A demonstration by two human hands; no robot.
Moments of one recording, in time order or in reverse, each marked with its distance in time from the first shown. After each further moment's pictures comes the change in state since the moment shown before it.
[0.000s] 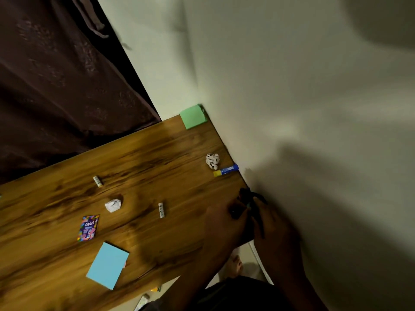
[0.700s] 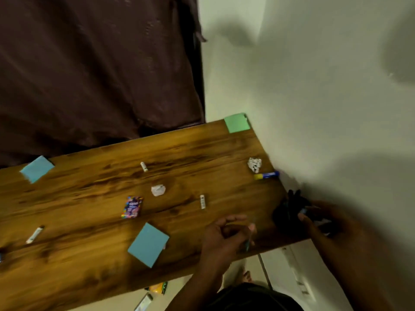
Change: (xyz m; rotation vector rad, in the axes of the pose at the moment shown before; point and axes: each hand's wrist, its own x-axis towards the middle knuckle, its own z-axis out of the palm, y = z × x) left_hand -0.086 -0.071 -0.106 -0.899 -0.047 -0.330; right_hand -0.003 -0.064 -0.069 0.373 -0.067 0.260
